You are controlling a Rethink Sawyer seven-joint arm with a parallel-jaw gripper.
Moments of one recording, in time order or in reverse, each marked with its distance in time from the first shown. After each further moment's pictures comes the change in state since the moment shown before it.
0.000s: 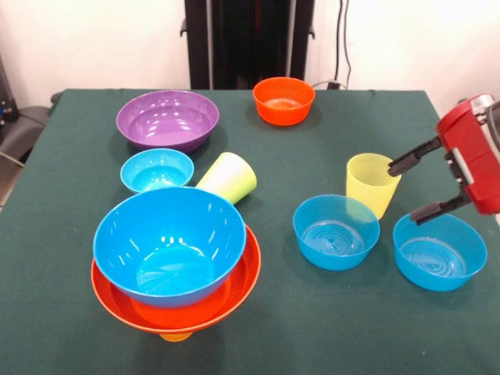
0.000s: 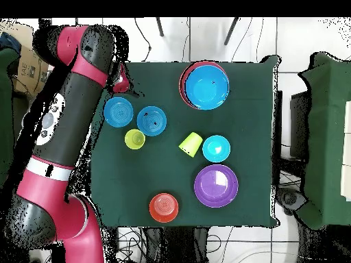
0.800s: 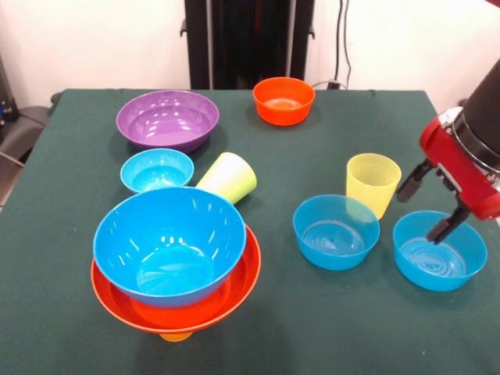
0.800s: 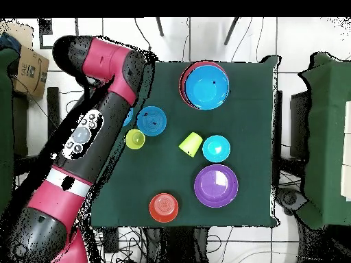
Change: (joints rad) arm 0.093 -0.099 0.473 0.178 -0.061 -0.226 -0.023
